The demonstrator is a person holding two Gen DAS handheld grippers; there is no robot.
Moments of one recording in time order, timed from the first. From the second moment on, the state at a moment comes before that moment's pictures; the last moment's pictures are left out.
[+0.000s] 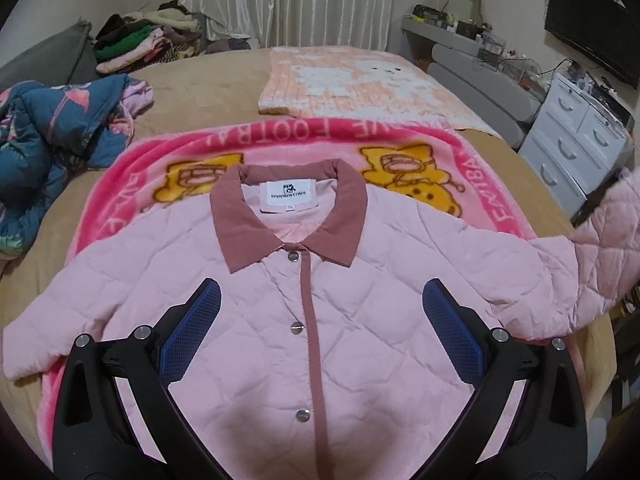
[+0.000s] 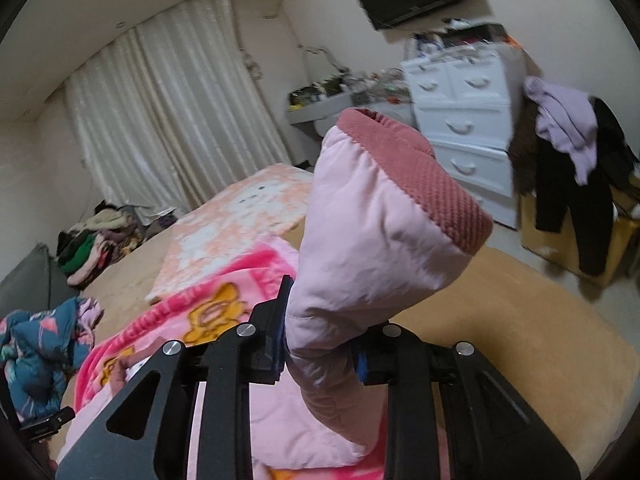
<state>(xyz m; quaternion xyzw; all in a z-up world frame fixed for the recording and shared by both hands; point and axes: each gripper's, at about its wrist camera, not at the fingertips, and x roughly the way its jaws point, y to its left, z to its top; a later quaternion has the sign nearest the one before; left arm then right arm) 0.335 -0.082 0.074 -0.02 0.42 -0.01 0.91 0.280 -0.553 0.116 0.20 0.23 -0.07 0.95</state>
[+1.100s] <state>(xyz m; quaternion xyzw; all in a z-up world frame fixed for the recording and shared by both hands) 0.278 0.056 0.092 -0.08 0.38 -0.01 0.92 0.301 -0.290 0.204 0.10 0.21 0.07 0.97</state>
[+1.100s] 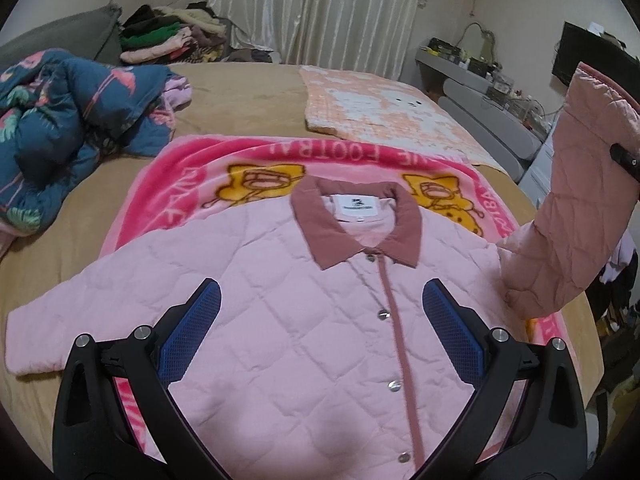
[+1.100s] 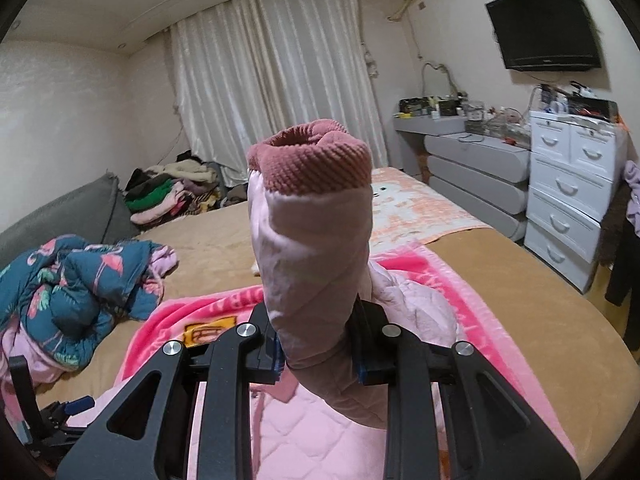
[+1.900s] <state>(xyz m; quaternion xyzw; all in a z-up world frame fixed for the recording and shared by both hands) 0.266 0.152 0.045 -0.20 0.41 0.03 0.89 0.321 -0.142 0.111 0.07 0.28 0.17 0.94</state>
